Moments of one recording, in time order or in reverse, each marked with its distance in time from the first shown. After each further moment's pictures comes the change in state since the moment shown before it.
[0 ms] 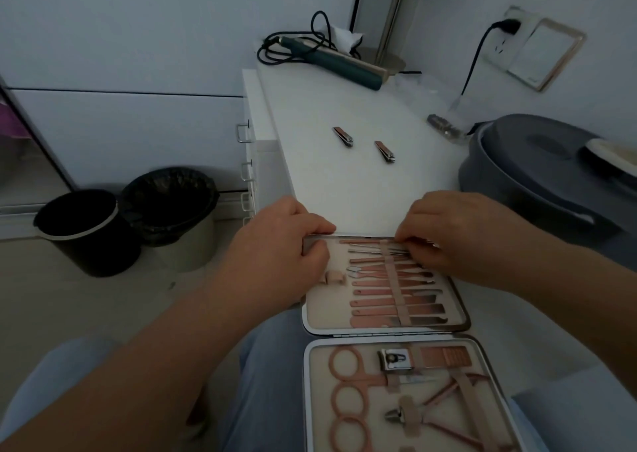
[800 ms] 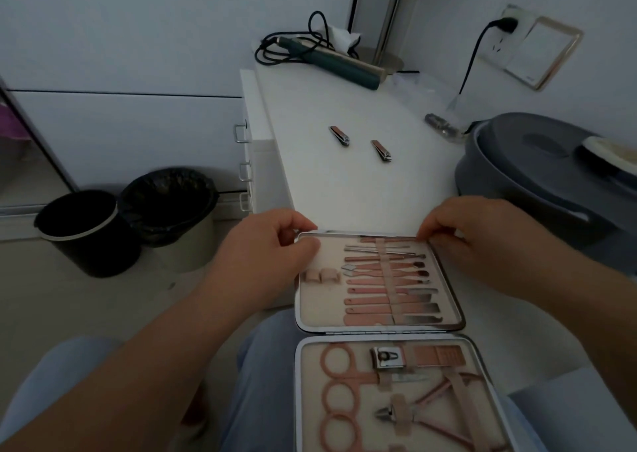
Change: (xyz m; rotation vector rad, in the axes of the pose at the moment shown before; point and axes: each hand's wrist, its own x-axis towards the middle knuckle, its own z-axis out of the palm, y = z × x) left_hand -0.002 -0.005 0.002 -0.350 0.038 -0.228; right_hand -0.018 0.008 0.006 0.223 0.023 0.315
